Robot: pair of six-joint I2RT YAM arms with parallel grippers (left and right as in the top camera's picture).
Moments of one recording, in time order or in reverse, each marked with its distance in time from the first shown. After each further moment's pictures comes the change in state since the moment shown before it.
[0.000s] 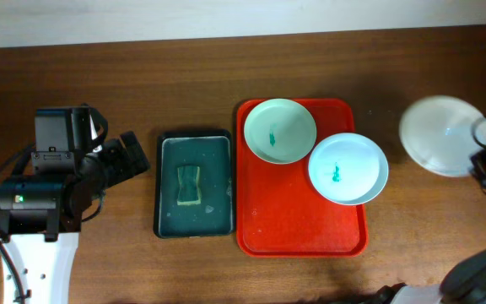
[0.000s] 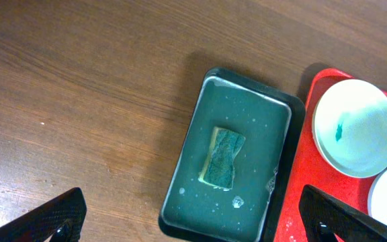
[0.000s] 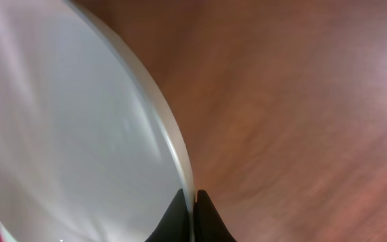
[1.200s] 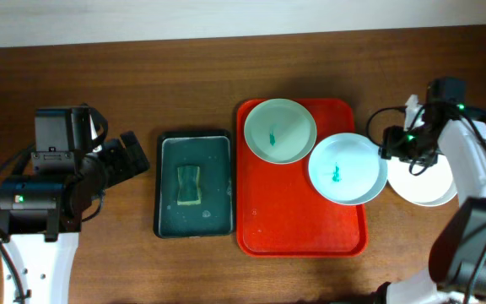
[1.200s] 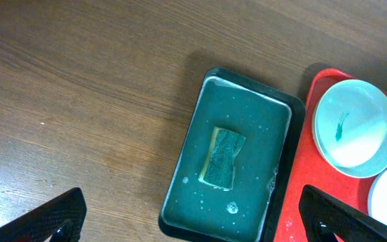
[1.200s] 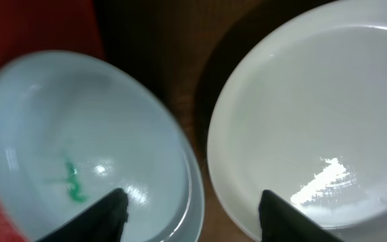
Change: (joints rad) left arm 0.000 0.000 0.000 0.000 0.000 0.000; right arm 0.521 0.117 -0.076 0.129 0.135 -0.447
